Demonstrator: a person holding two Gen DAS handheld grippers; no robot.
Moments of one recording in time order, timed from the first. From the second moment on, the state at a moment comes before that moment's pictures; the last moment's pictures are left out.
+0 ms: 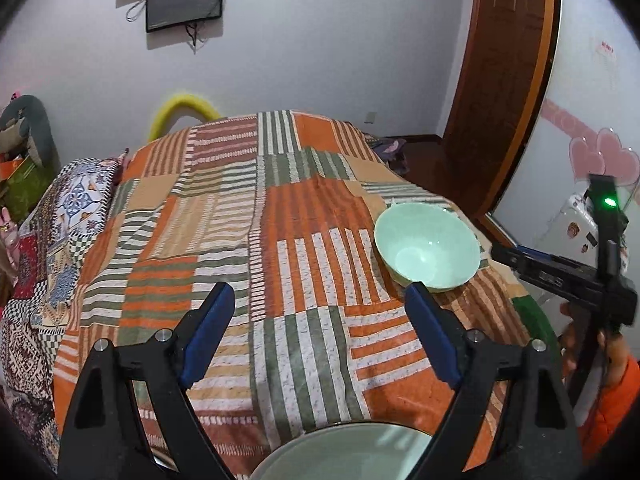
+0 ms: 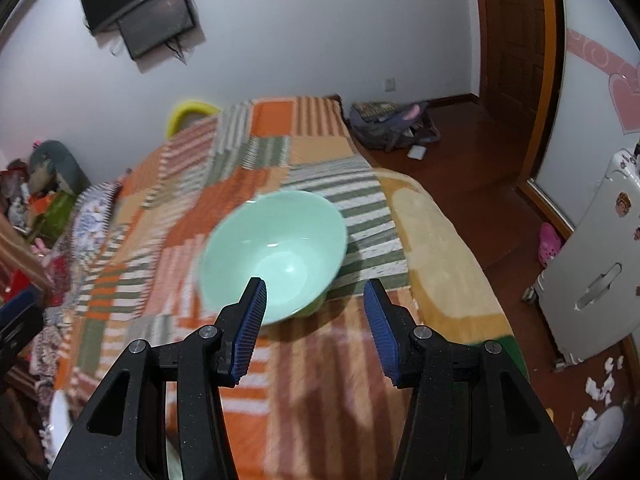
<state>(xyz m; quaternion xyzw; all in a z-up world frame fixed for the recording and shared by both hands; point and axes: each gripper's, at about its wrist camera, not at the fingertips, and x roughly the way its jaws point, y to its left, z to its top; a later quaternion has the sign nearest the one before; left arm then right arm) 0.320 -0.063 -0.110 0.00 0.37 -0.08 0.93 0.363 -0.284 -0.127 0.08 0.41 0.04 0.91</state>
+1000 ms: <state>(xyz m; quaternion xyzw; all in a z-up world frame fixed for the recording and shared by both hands) 0.385 -0.085 -0.178 -0.01 0.44 -0.09 0.89 0.386 -0.268 -0.178 0.09 0.49 0.13 0.86</state>
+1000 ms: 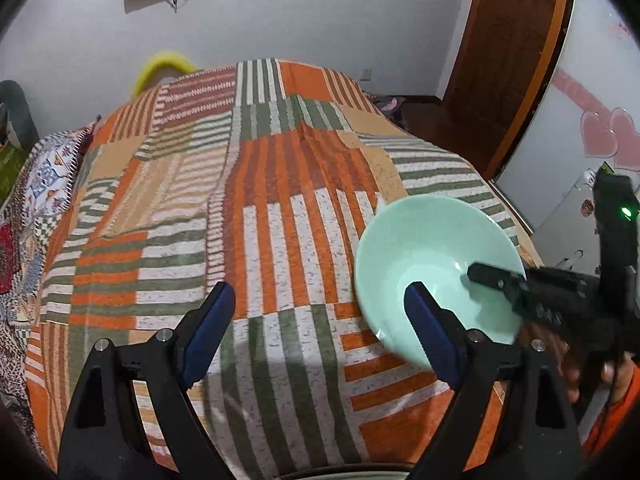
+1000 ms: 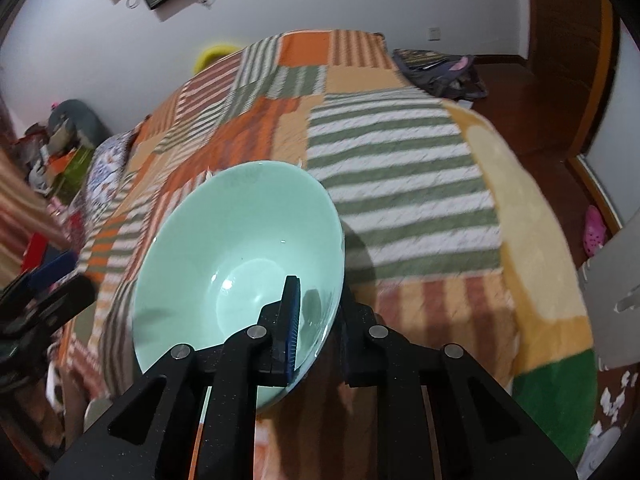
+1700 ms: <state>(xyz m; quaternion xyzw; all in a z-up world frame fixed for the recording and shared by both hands) 0.392 -0.121 -0.227 0.01 0.52 -0.17 0.84 0.357 -0.267 -0.185 0.13 0.49 0.14 0.85</state>
